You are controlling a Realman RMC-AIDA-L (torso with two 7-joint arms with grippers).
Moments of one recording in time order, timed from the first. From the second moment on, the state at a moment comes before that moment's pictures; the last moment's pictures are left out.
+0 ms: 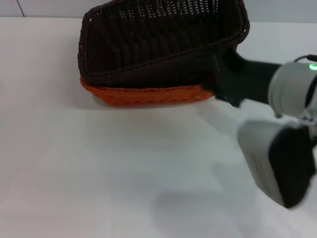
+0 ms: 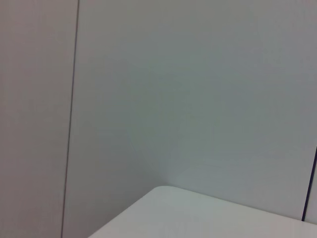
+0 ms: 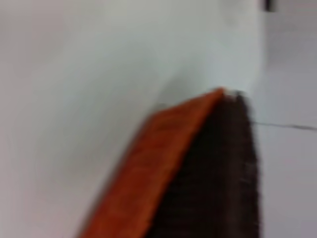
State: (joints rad) left arm -0.36 -2.07 1.56 0.16 -0.58 0.91 -0.14; right arm 0.13 1.97 -2.05 -1.98 -2.76 -0.83 1.45
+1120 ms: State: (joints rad) left arm -0.33 -2.07 1.55 0.17 -0.58 1.05 -0.15; right arm -0.06 2.08 -2.05 -0.88 -2.02 1.23 2.94
